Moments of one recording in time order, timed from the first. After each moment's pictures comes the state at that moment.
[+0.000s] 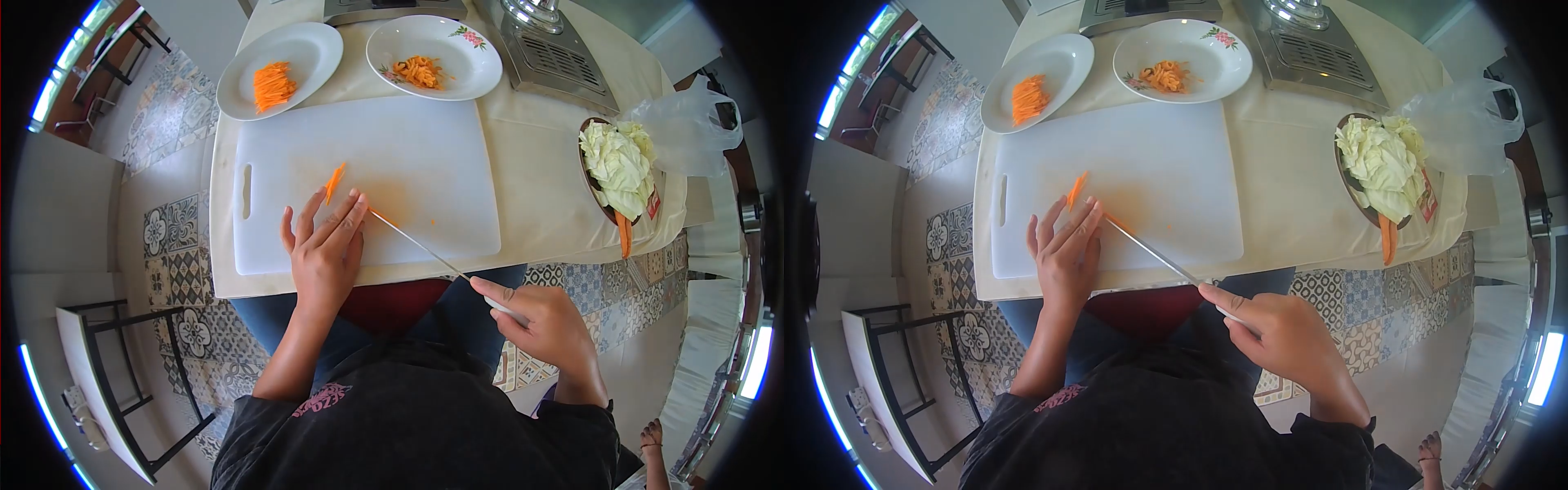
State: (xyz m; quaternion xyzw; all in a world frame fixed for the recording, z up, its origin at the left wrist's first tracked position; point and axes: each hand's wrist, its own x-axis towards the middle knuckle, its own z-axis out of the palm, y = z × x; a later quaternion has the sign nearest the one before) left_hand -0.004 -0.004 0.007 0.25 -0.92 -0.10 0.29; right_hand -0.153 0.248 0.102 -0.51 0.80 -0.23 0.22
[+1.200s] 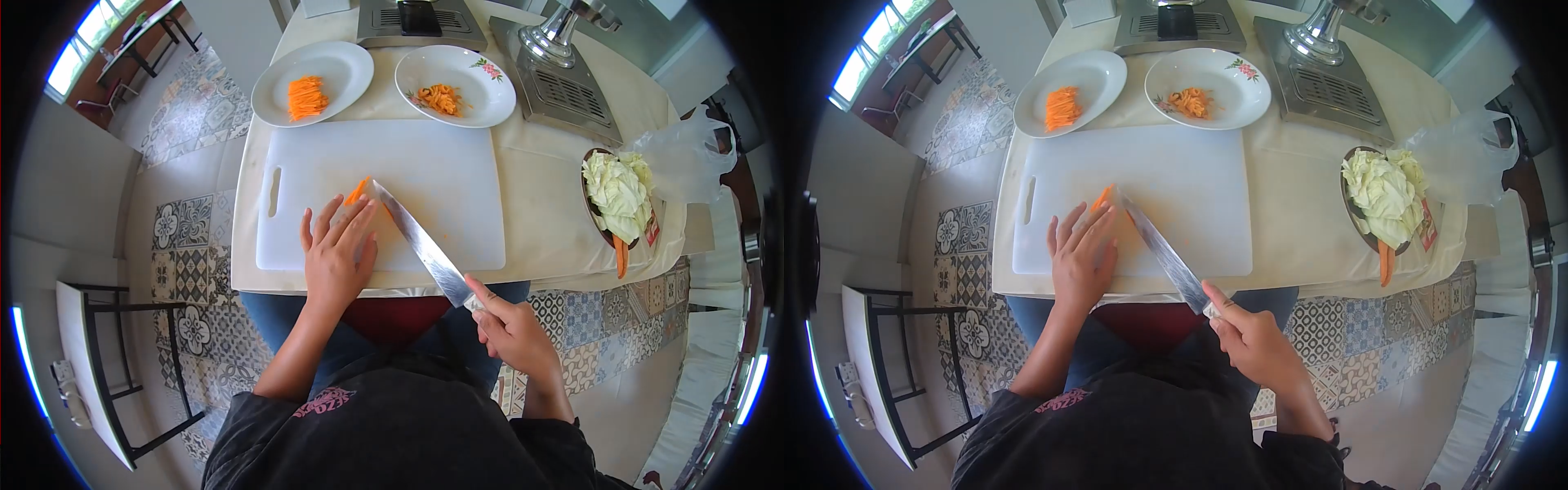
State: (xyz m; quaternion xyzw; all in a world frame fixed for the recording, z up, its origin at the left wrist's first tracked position) left_hand 0.003 -0.010 0.009 0.26 -0.91 -0.13 0.29; right_hand -0.131 0.234 0.078 -0.33 0.75 -0.39 0.41
